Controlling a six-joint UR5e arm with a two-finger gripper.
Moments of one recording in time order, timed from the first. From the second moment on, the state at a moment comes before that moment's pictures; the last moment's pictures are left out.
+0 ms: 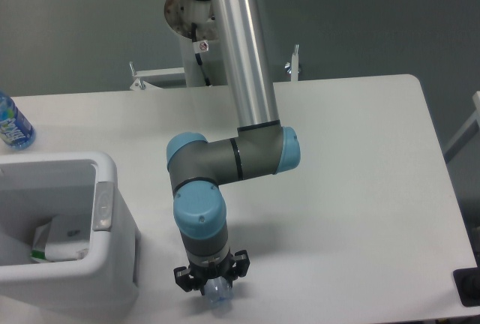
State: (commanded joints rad) arm 2.25 -2.23 -1.35 -0.83 1.57 -0.02
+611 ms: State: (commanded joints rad) arm 2.34 -2.07 -1.10 -0.67 1.23 -0.06
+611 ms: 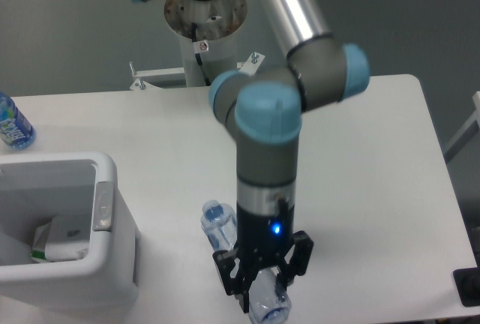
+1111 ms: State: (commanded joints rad) arm 2.11 -1.98 -1.13 -0.66 1.21 -0.06
